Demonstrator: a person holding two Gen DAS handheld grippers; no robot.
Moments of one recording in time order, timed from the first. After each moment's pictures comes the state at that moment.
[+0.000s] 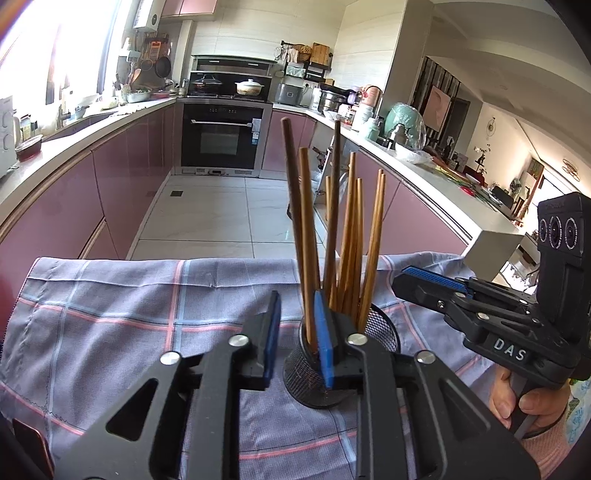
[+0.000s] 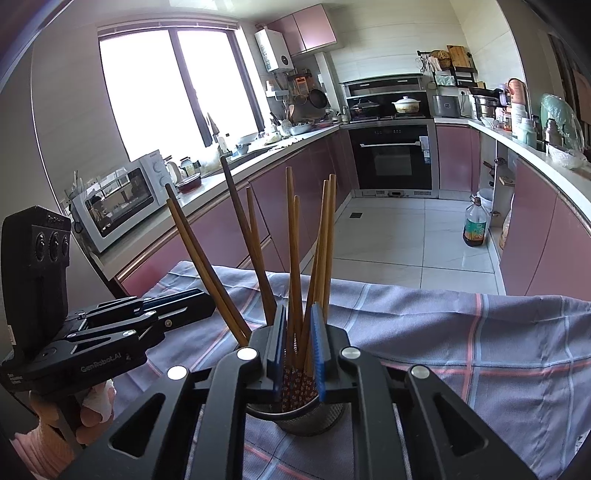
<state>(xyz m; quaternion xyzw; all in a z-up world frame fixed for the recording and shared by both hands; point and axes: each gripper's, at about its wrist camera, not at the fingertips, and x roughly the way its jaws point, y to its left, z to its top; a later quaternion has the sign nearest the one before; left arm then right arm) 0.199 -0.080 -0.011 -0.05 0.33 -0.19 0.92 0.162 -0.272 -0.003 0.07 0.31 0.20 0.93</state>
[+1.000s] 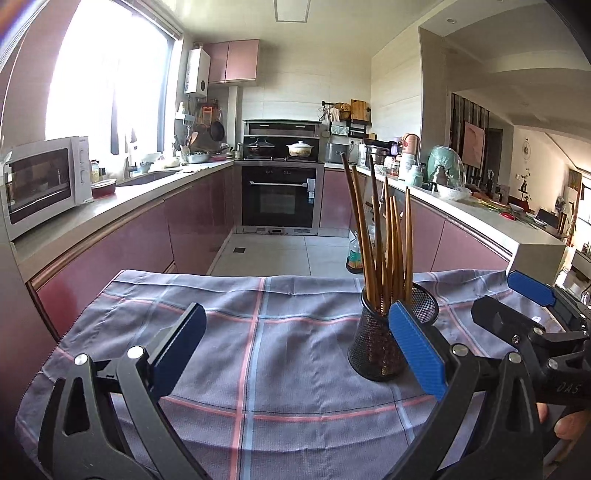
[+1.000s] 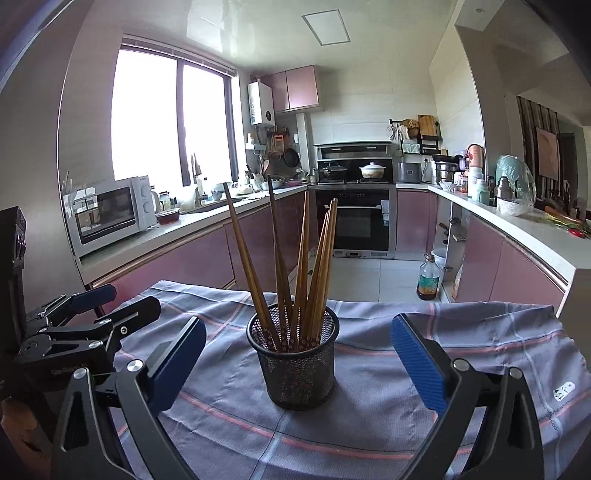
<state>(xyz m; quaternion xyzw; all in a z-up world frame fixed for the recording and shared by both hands) 0.075 -0.040 -0.021 -0.01 0.20 -0.07 0.98 0.047 -0.247 -0.014 0.03 0.18 0.11 0.98</state>
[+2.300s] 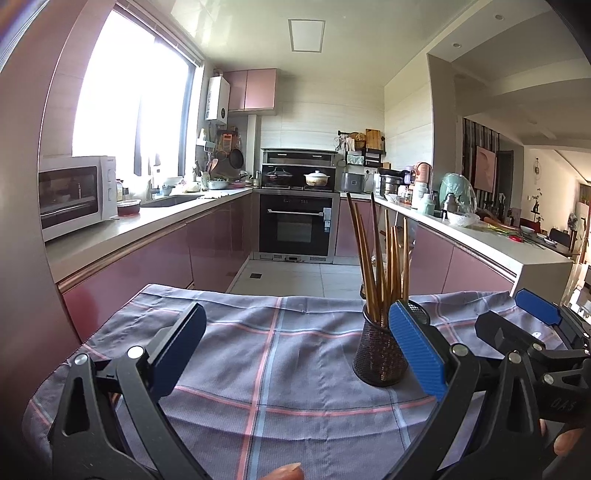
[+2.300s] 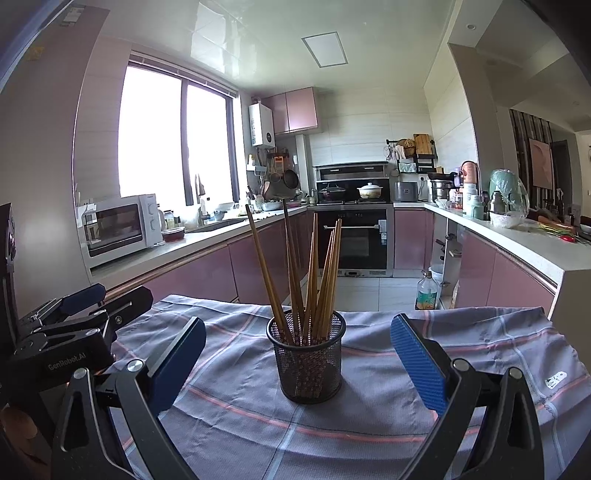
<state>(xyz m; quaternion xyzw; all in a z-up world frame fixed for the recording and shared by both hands) 0.016 -0.035 0.004 -0.02 0.14 -0.04 0.99 0.008 -0.241 -0.007 0.03 0.13 0.11 0.98</state>
